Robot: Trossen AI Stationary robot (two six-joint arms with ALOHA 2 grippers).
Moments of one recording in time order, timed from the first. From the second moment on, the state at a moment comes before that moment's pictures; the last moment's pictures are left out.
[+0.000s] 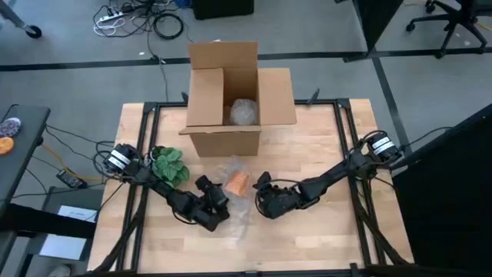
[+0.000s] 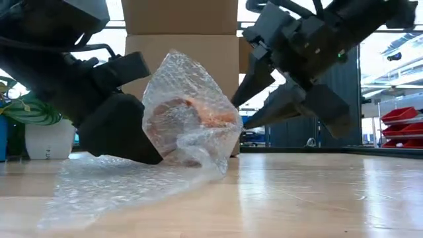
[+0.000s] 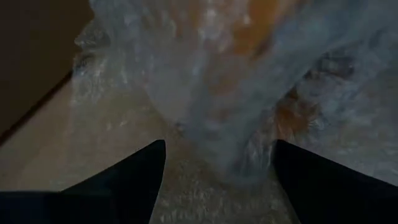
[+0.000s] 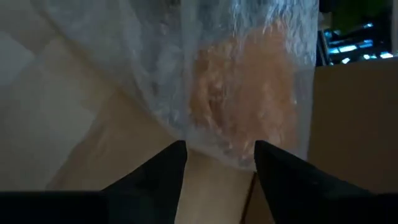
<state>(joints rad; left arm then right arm) -0.53 1.84 0.80 -0.08 -0.85 -0.84 0.43 1.80 0.96 0.06 0.67 -0.64</state>
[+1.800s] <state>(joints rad) -0.78 1.74 1.16 -0.86 -0.54 -0.94 0.53 1.68 0.97 -0.32 0.49 0.22</state>
